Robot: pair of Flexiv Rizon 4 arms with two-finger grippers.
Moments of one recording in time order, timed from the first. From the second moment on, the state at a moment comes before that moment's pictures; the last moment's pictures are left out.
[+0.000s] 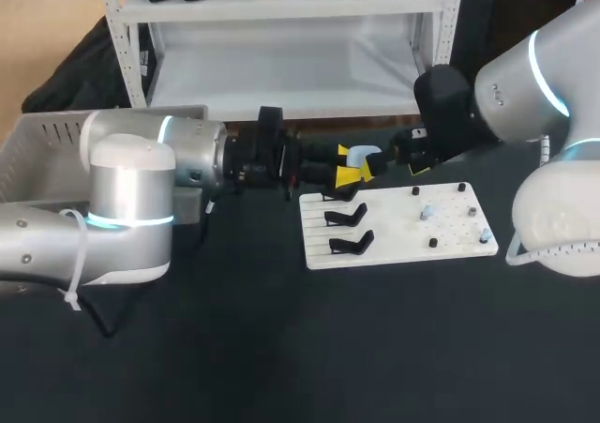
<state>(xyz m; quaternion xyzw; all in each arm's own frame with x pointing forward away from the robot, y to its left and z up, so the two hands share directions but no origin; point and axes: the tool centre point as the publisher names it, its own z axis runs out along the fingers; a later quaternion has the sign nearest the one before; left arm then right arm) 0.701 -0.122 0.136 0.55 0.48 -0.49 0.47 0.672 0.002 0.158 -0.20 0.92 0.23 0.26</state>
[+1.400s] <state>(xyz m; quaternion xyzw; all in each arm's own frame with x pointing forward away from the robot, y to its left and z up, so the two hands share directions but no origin) 0.701 -0.122 0.135 0.55 0.48 -0.49 0.47 0.700 -0.002 0.161 -0.18 0.92 0.22 0.26</state>
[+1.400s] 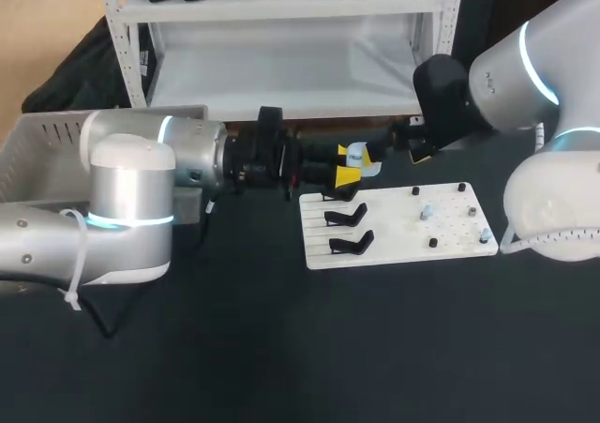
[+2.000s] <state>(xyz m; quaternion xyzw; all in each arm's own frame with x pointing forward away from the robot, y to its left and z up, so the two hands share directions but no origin) 0.701 -0.122 0.135 0.55 0.48 -0.49 0.47 0.708 -0.056 0.191 -0.18 0.92 0.17 0.29</state>
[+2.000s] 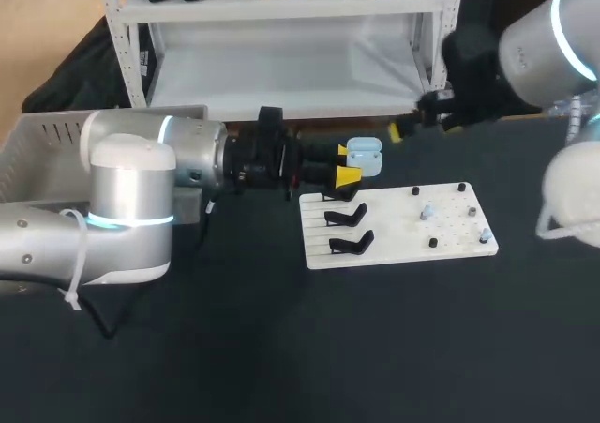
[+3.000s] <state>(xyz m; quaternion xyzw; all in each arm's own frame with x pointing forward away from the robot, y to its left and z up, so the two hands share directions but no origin) 0.701 -0.122 0.135 0.55 0.48 -0.49 0.47 0.609 -0.153 0.101 -0.14 0.97 -0.02 0.18</state>
